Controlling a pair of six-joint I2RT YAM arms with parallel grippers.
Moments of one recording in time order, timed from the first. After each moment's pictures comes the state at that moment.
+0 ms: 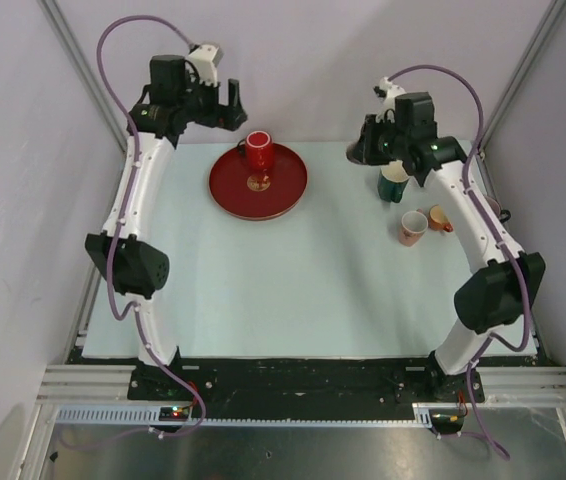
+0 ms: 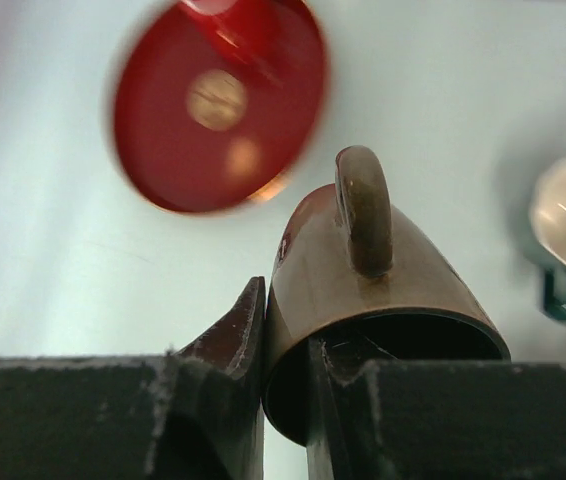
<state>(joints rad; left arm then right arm) -0.19 1.99 2.33 -0.74 0.35 0.02 0.30 1.68 1.76 -0.52 -0.30 0.28</state>
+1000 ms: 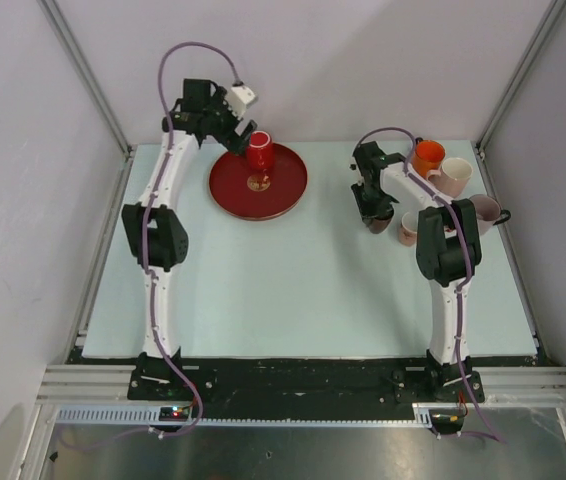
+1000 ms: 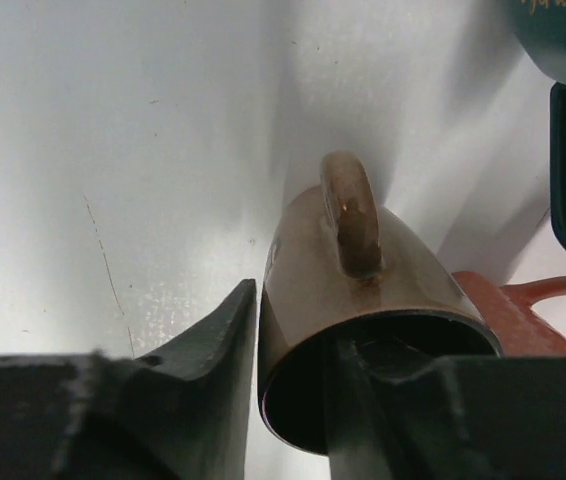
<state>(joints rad) -0.14 2.30 2.43 -0.74 0.40 0.54 0.31 2.16 1.79 -0.91 0.11 0.04</state>
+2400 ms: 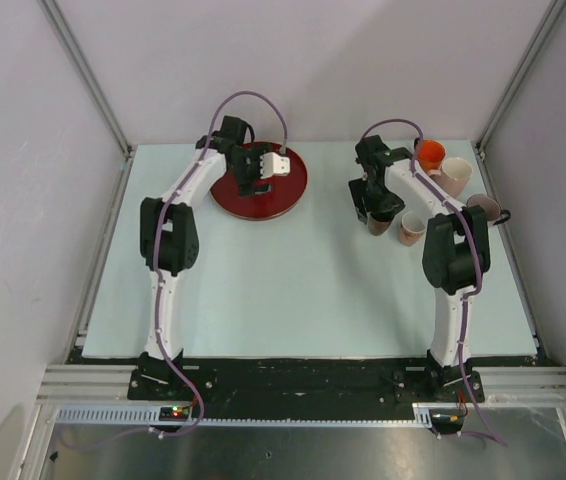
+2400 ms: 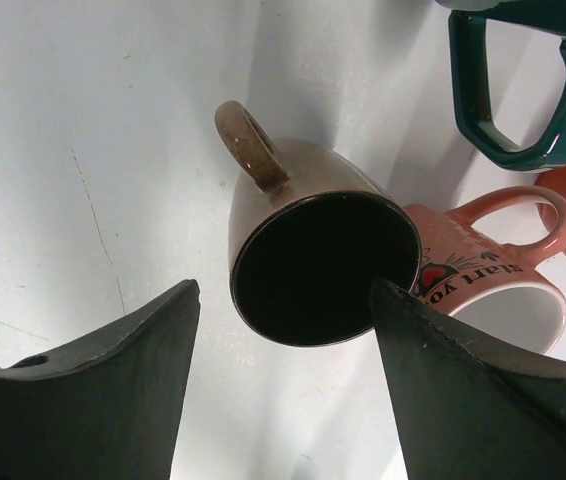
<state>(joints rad) -0.27 2.32 2.13 -0.81 0.40 1.28 0.32 2.06 1.79 -0.98 0.19 0.08</state>
